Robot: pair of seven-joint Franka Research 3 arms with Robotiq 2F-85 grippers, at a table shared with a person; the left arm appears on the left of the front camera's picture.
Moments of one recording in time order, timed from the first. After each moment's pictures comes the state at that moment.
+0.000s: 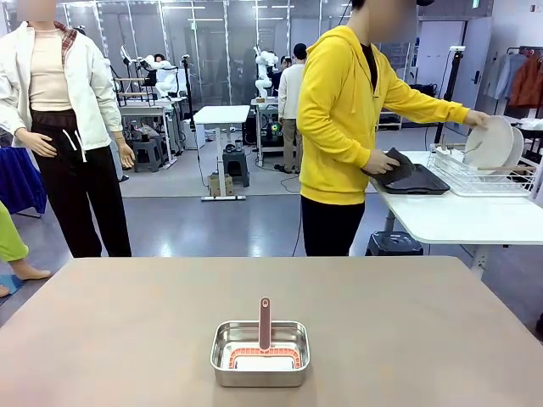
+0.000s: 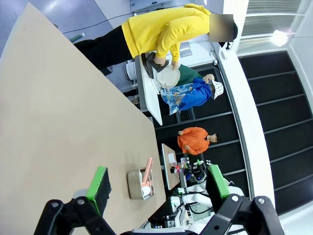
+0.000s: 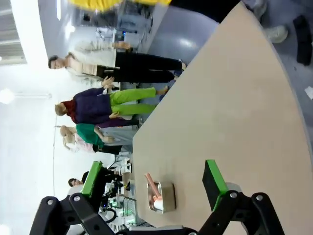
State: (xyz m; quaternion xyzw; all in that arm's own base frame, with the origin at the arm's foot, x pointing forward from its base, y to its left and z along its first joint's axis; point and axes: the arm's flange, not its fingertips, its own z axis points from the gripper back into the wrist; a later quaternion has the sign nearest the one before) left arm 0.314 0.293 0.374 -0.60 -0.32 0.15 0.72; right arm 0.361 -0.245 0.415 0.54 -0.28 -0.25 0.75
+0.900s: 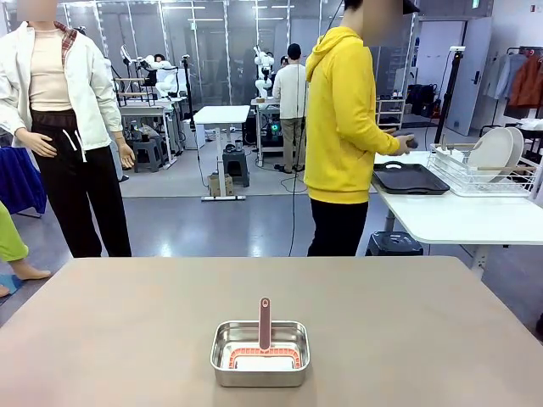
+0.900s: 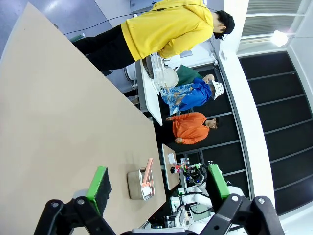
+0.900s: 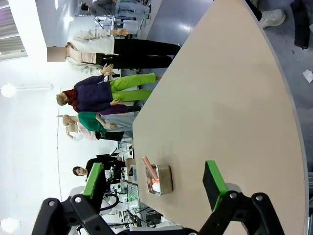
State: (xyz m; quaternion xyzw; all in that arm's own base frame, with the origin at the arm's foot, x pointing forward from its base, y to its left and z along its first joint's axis) left arm 0.313 0.294 0.374 -0.60 -0.33 0.15 0.72; right arm 0.346 -0.264 0.398 0.56 -0.24 -0.23 0.76
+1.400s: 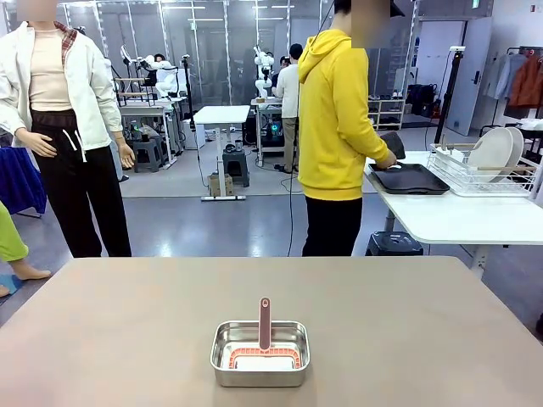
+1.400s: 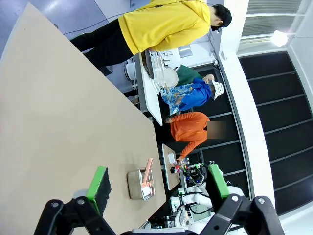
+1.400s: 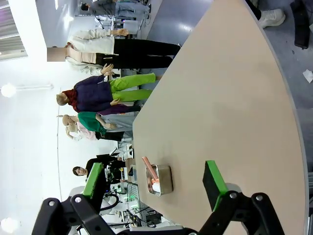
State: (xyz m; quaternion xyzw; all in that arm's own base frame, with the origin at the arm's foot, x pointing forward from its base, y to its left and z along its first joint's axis) left arm 0.313 0.294 0.374 -0.60 -0.33 0.15 0.72; right arm 0.346 -0.264 0.398 0.56 -0.24 -0.23 0.76
